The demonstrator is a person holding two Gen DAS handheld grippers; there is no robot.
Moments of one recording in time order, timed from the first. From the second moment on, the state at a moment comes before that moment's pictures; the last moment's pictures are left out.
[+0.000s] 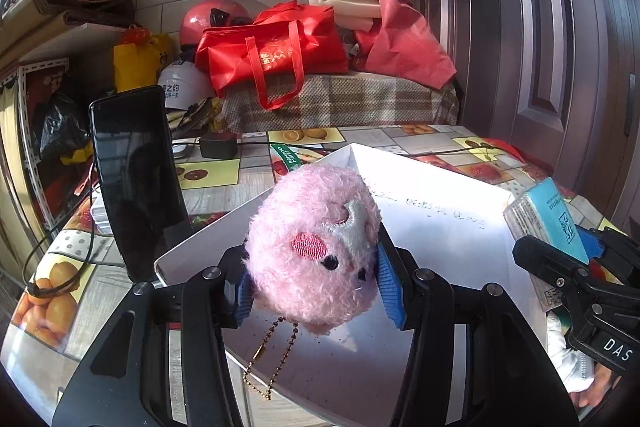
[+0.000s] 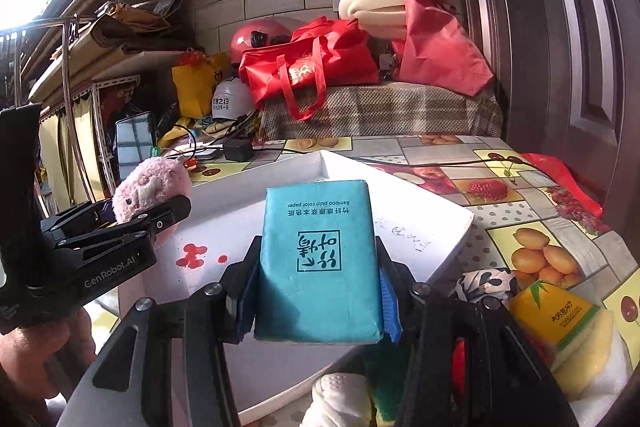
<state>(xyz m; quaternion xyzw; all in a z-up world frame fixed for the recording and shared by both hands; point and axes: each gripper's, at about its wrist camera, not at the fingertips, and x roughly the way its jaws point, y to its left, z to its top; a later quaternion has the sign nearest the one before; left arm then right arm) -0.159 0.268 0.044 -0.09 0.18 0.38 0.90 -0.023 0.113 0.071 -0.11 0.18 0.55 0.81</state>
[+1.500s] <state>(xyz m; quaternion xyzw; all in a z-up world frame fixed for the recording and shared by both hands) -0.181 0.224 0.048 -0.08 0.13 0.42 0.89 -0.032 0.058 0.073 -0.13 0.14 0.57 0.80</state>
